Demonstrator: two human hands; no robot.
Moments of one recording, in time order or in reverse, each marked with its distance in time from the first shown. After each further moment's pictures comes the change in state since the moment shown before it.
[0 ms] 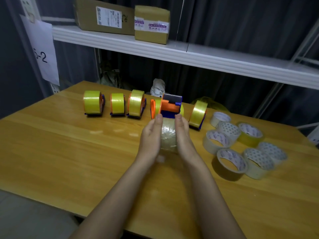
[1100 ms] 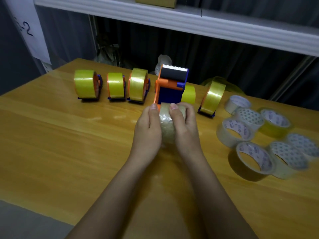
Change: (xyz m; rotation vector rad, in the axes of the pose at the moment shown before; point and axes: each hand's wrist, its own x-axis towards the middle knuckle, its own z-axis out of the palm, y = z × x) left_hand 0.007 -0.008 -0.013 0.216 0.108 0.091; right_hand 0.025 0.026 0.022 0.080 0.138 -0.166
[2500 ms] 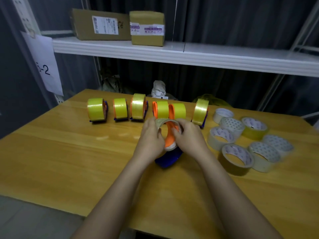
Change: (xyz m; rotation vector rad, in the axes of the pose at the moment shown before) left_hand 0.004 0.016 -0.007 0.539 -0.243 0.036; right_hand -0.001 -0.041 -0.029 -0.832 -0.055 -0.125
